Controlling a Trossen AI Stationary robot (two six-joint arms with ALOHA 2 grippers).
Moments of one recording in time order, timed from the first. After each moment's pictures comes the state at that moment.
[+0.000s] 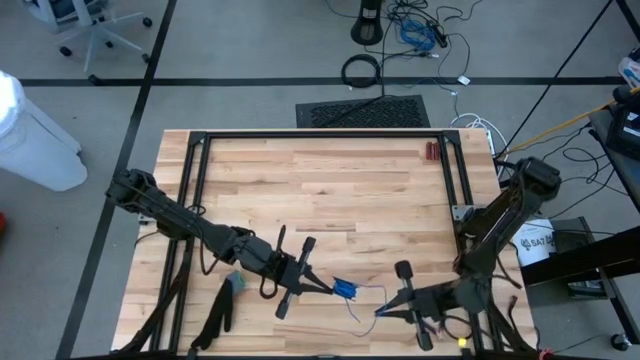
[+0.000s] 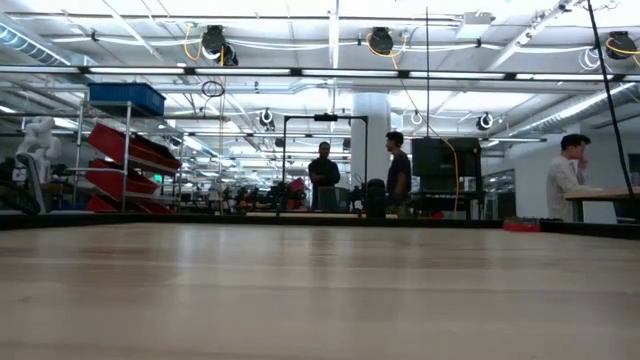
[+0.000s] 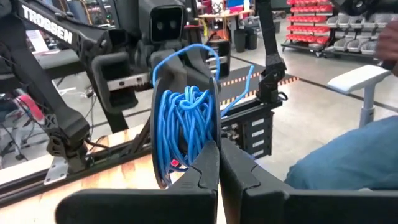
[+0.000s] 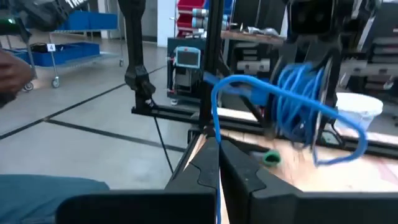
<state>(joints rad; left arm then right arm) -0.44 1.57 1.09 0.40 -0.04 0.16 0.92 1.38 0.79 0.56 0.69 -0.01</state>
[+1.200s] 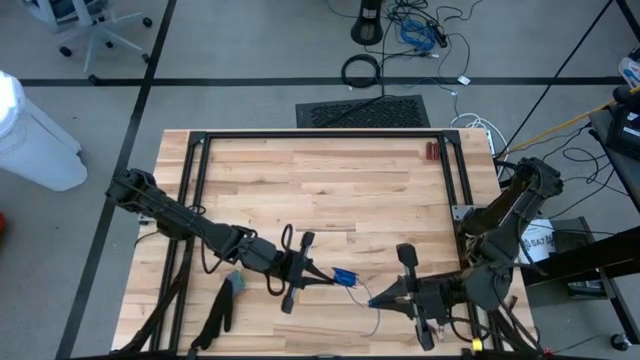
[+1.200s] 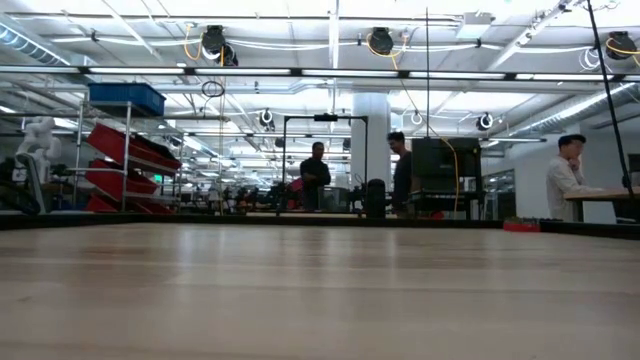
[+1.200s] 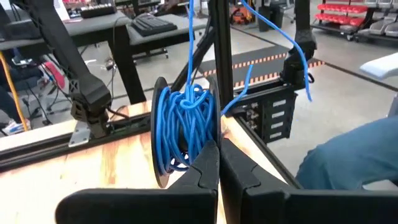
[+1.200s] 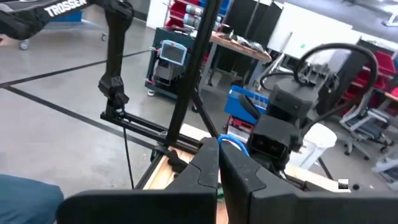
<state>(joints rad) -0.43 1.57 1.09 0.31 -0.14 0.11 0.83 1.39 1.33 -0.03 0.65 -0.20</state>
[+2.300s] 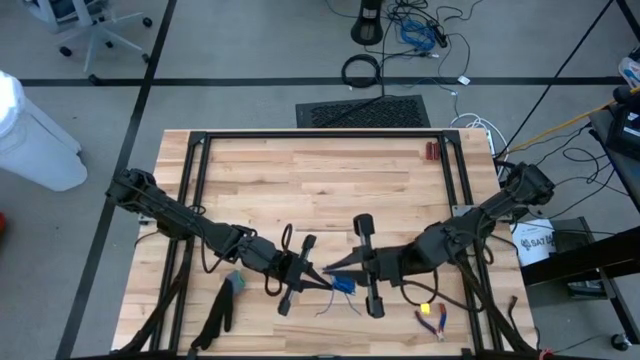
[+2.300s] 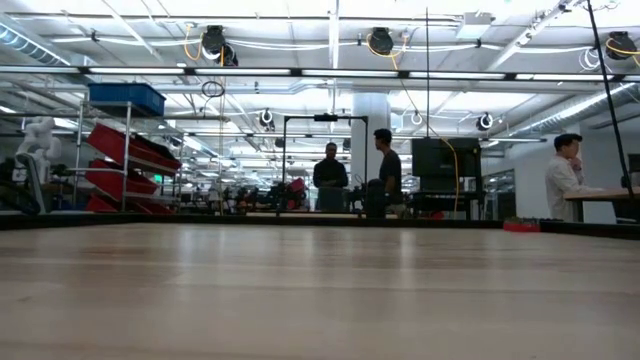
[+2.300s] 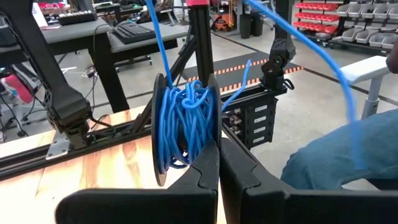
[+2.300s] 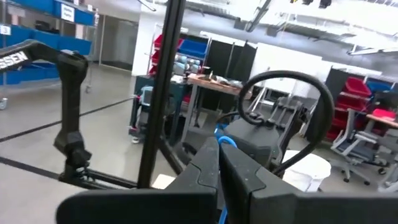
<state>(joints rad) -0.43 1.57 1.09 0.32 -0.06 0.11 0.55 1.49 1.33 0.34 0.39 -0.25</state>
